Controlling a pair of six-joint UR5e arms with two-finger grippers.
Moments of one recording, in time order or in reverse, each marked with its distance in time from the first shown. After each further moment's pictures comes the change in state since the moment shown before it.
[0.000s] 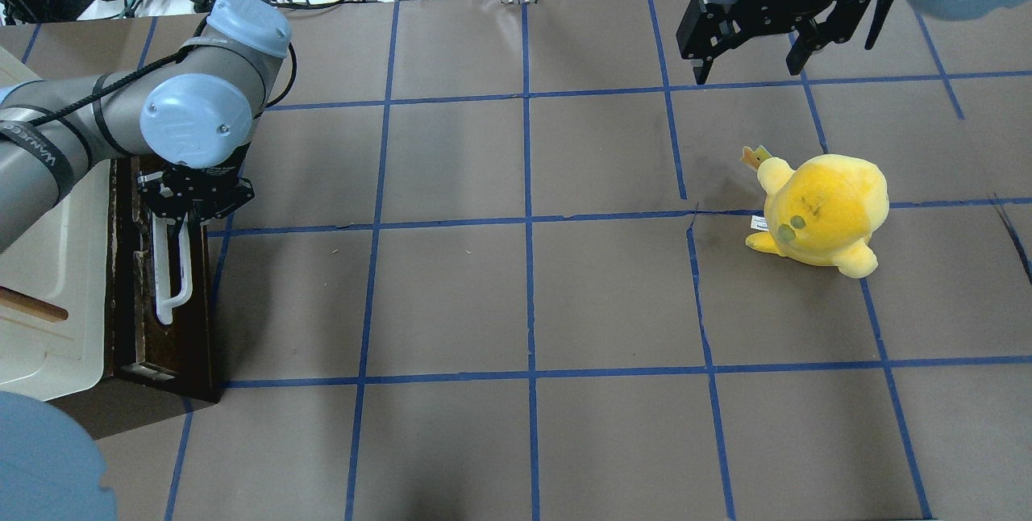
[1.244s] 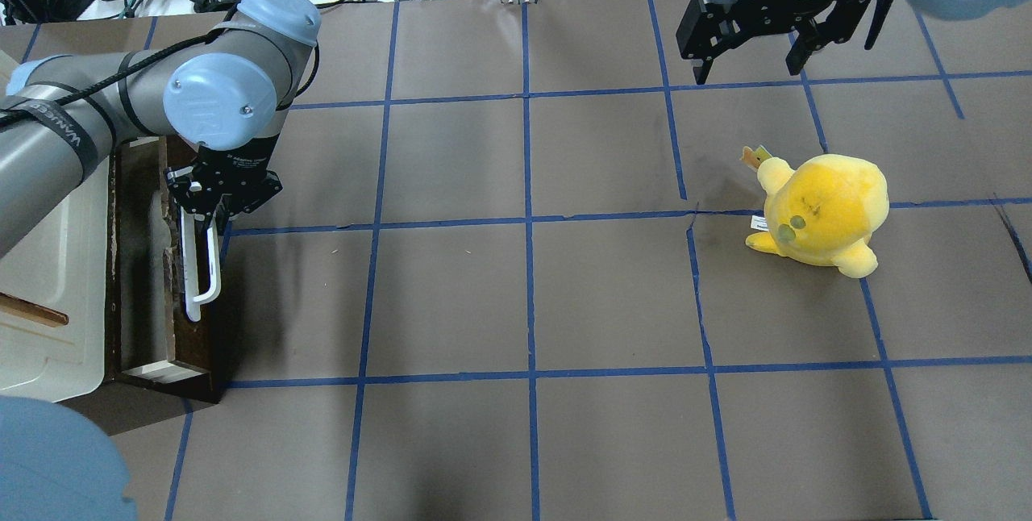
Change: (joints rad) left arm -0.051 -0.017 0.059 -0.088 -0.055 -0.100; right arm 0.000 0.000 0.000 0.000 0.001 0.000
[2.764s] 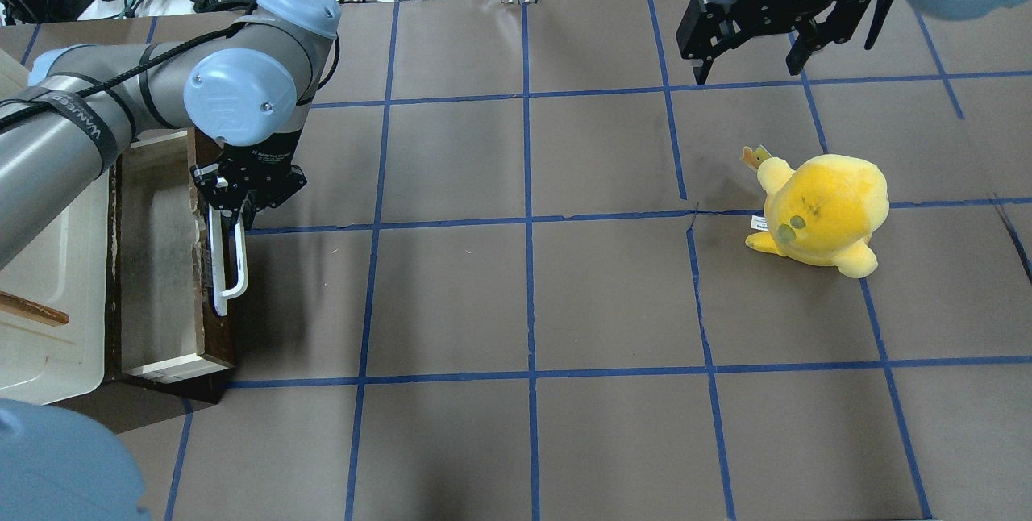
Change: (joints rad) left arm -0.040 -0.011 0.026 0.000 -0.055 -0.025; right arm 0.000 0.000 0.000 0.000 -0.001 0.000
